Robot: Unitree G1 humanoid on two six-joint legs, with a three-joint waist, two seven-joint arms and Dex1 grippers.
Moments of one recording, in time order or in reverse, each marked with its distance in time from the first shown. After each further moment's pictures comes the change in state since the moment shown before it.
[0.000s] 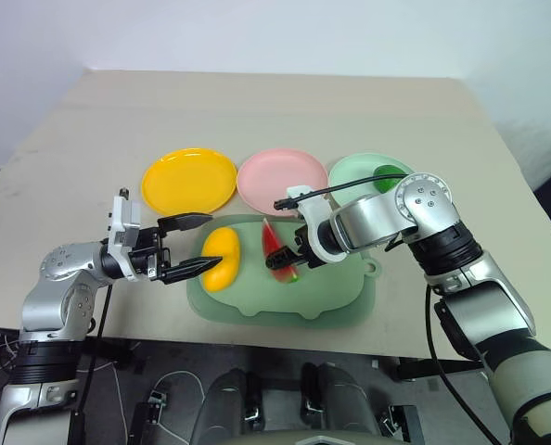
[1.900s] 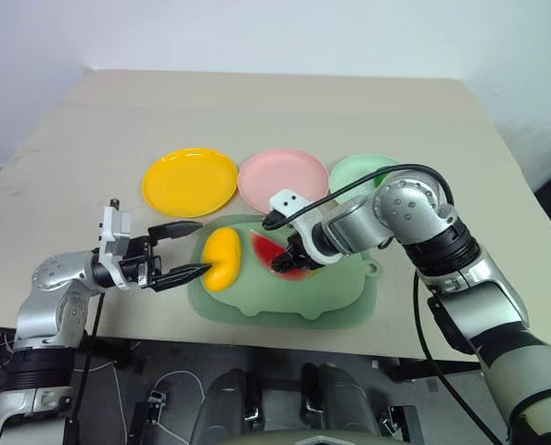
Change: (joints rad) left arm 0.038 0.016 0.014 0.056 -0.002 -0.074 -0.031; right arm -0.046 0.046 0.022 -0.213 -0.779 0.169 0.712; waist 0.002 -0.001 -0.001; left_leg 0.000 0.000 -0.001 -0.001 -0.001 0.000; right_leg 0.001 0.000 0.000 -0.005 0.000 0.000
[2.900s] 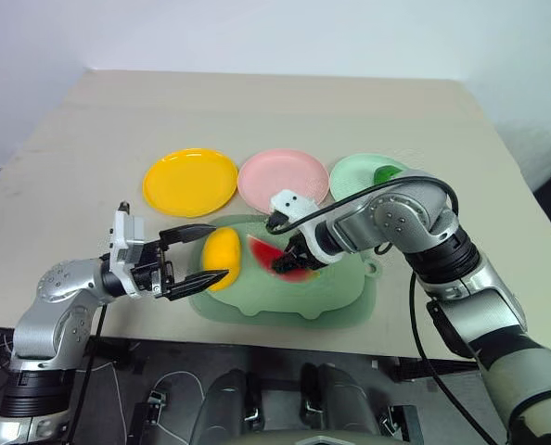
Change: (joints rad) left arm 0.100 -0.012 -0.002 -0.307 -0.052 0.151 0.177; right arm 0.028 0.005 -0.011 -0.060 -0.287 0.011 0.360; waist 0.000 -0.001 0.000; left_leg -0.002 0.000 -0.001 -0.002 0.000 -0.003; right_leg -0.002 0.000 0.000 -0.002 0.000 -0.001
